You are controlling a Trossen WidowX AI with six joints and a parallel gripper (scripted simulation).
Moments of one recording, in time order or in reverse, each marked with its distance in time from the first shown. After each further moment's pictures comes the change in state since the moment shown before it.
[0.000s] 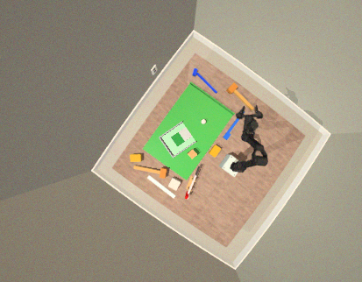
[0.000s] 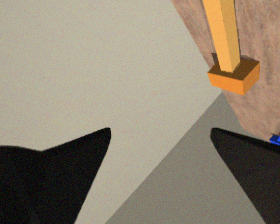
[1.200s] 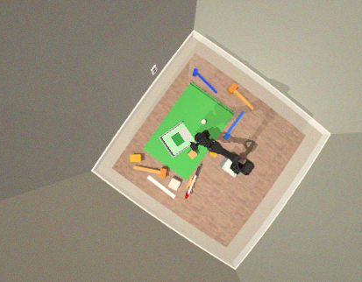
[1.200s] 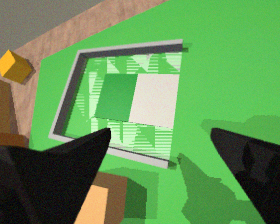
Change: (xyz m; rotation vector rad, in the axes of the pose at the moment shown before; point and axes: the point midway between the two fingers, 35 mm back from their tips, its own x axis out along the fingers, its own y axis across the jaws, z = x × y) arm -0.286 -0.351 -0.119 -2.284 1.679 -0.647
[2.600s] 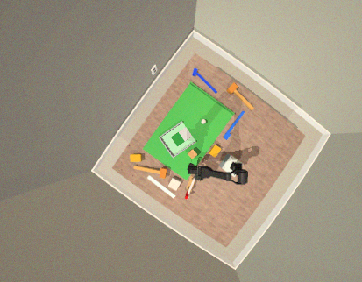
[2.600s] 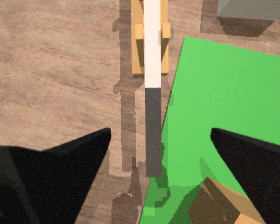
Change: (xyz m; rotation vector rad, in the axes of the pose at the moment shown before) arm -0.051 0.165 -0.204 -1.872 0.417 0.671
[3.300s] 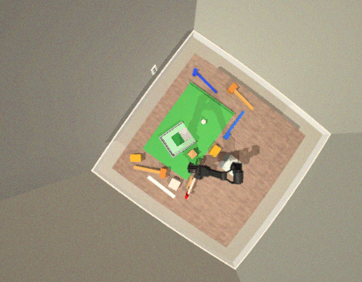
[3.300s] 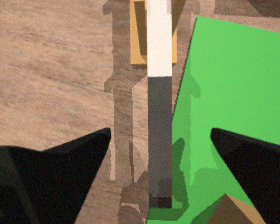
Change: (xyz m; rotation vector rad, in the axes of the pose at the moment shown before) arm 0.032 0.002 -0.009 0.001 0.003 0.007
